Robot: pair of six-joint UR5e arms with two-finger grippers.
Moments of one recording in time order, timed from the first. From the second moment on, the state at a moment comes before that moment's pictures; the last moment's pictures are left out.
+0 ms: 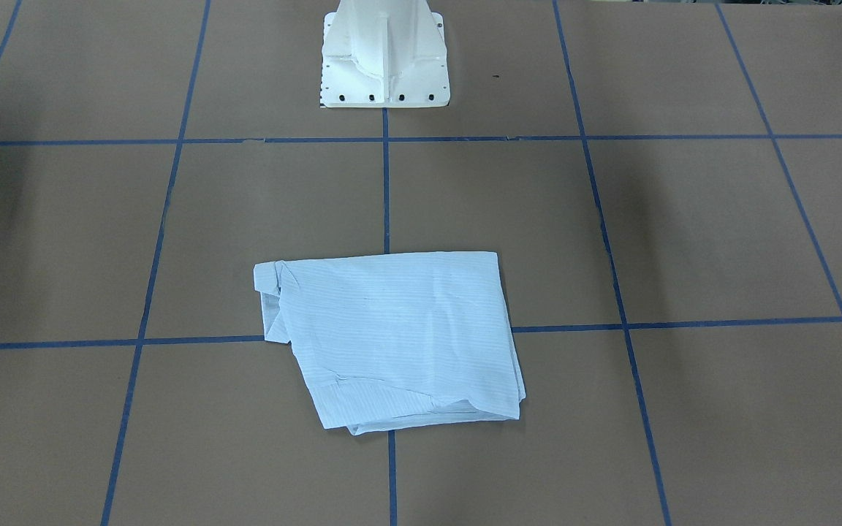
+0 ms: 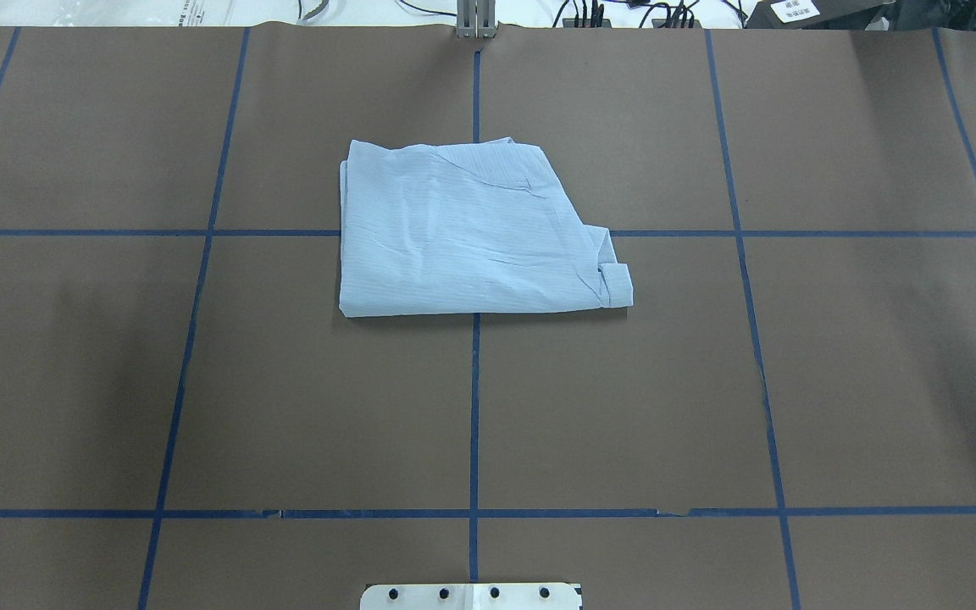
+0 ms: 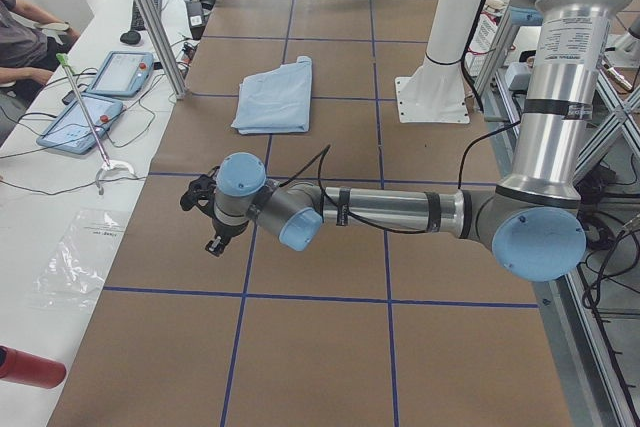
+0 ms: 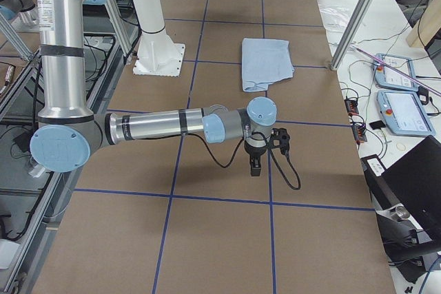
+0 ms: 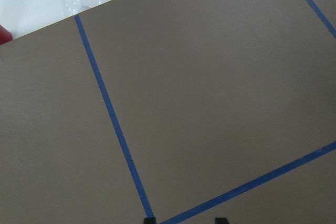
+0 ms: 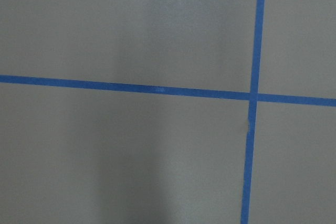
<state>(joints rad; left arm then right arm) -1.48 -1.68 -1.48 -2.11 -2.32 -0.04 1.39 -1.57 1.70 -1.48 2.33 0.21</state>
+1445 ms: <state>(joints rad) -1.48 -1.68 -1.52 -2.11 -2.32 -0.05 1.38 -1.53 1.68 -1.51 2.34 0.19</state>
